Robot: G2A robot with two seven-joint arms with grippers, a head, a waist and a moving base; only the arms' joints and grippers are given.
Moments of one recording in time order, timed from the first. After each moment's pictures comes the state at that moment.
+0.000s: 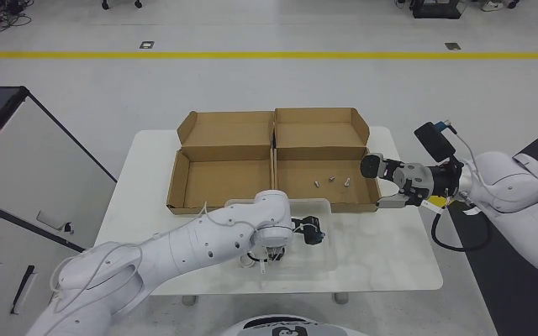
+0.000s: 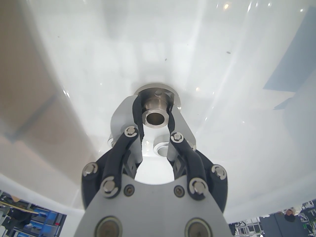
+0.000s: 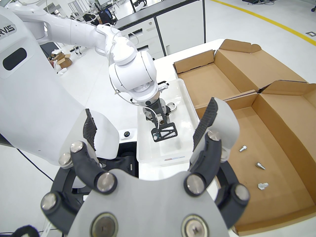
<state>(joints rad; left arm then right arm) 0.72 -1.29 -0.23 -1.58 0.75 -0.31 -1.51 -1.21 -0.47 1.14 -1.71 0.32 -1.01 0.81</state>
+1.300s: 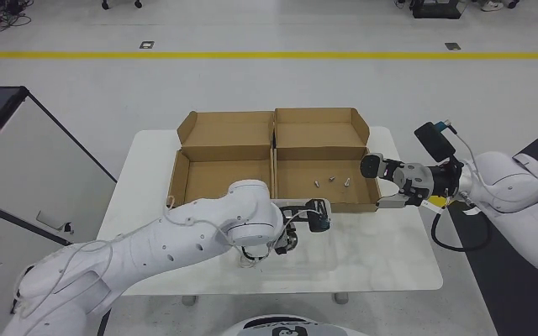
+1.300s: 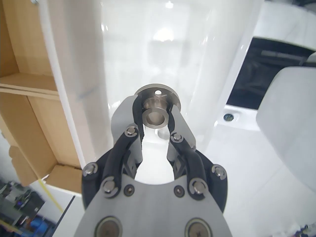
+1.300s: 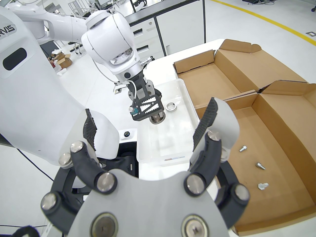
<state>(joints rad) 0.72 -1.12 -0.41 -1.90 0.64 -0.23 -1.37 -1.21 -0.47 1.14 -1.71 0.32 -1.01 0.81</state>
